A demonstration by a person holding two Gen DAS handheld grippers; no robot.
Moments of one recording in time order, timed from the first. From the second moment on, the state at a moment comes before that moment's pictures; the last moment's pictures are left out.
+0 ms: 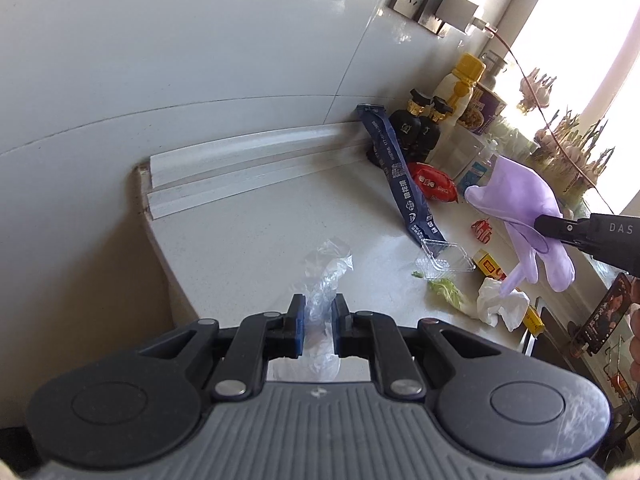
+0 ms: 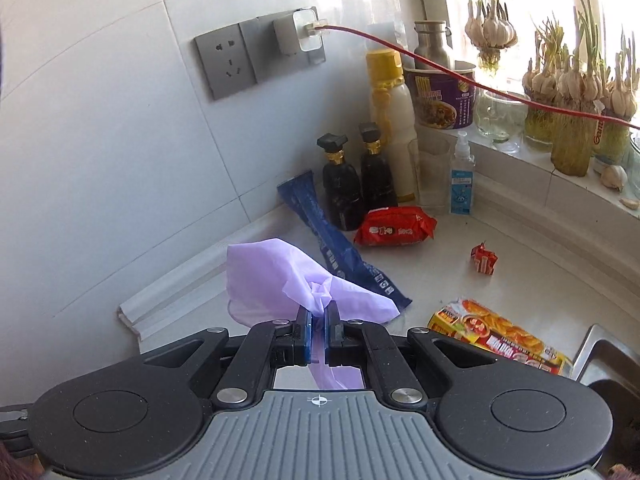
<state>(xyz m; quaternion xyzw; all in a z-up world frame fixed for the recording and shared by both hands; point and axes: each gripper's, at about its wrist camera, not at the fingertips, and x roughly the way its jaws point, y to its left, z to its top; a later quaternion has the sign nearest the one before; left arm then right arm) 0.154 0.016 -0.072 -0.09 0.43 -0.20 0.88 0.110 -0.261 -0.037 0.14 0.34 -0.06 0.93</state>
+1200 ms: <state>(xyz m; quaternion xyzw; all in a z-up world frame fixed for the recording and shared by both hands) 0.104 0.148 -0.133 -0.18 0.48 -0.03 0.86 0.114 -0.111 -0.109 0.07 0.47 0.09 0.87</state>
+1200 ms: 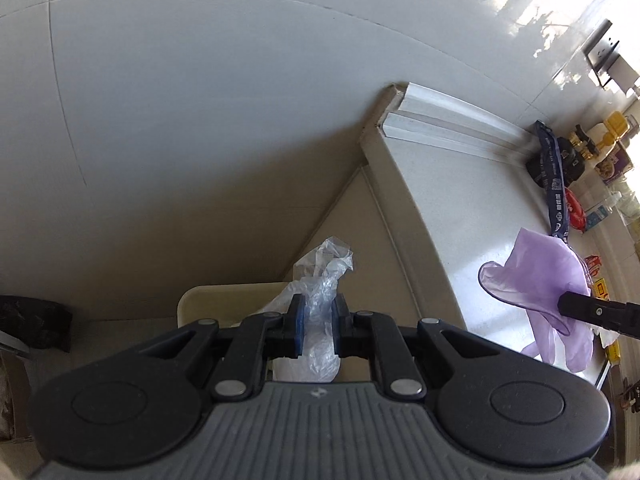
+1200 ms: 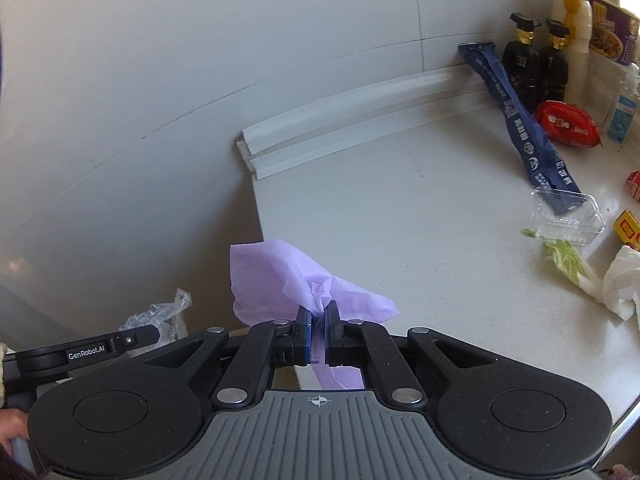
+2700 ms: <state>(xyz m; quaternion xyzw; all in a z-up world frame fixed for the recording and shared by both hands) 0.123 0.177 -0.268 -0.21 0.56 0.07 0.80 0.175 0.035 -0.254 -0.01 0.61 0.17 0.78</state>
